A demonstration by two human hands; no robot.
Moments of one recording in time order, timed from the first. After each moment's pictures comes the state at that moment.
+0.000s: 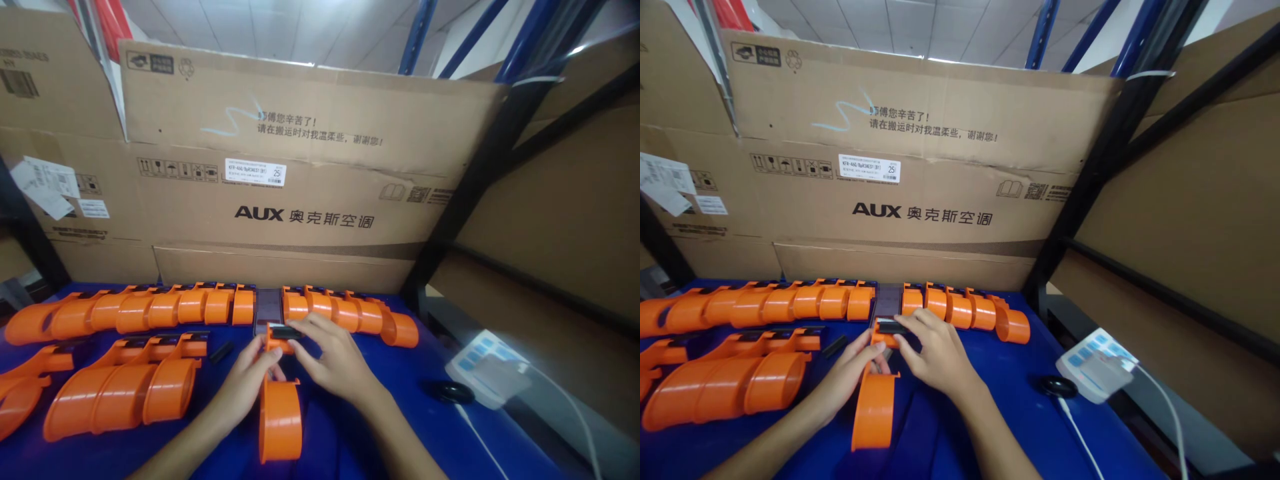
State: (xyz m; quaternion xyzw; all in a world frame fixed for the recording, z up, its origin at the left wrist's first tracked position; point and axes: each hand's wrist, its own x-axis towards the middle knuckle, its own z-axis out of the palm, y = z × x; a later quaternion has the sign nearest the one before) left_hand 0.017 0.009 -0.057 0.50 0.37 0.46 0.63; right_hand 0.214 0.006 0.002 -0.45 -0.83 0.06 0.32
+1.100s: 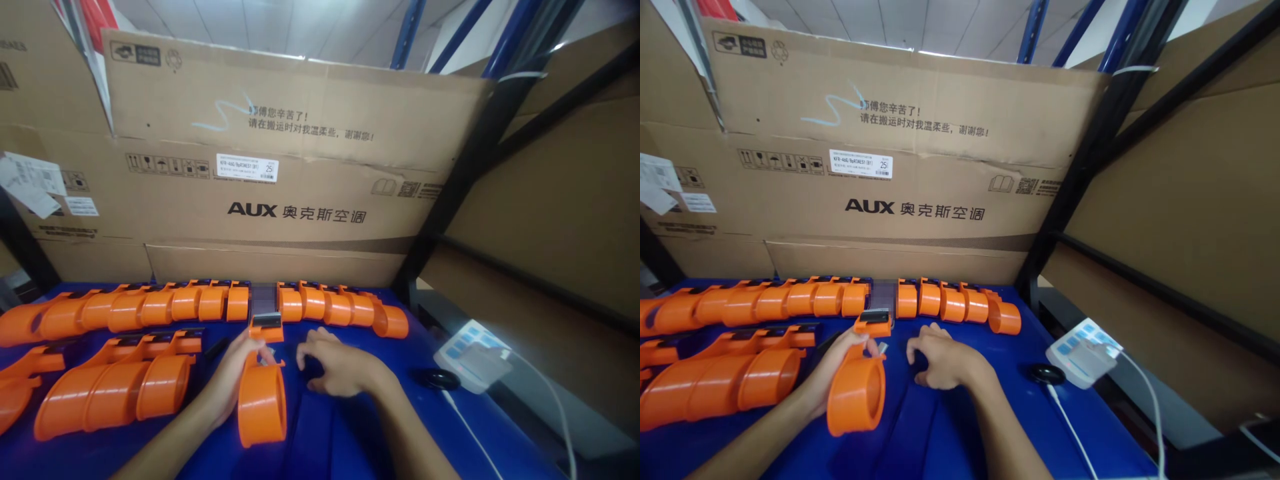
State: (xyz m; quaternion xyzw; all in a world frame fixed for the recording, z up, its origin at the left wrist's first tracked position) left_hand 0.012 0.005 -0.045 0.40 0.37 0.50 0.68; right_hand 0.240 0.004 -0.001 -0.49 -0.85 0.19 0.06
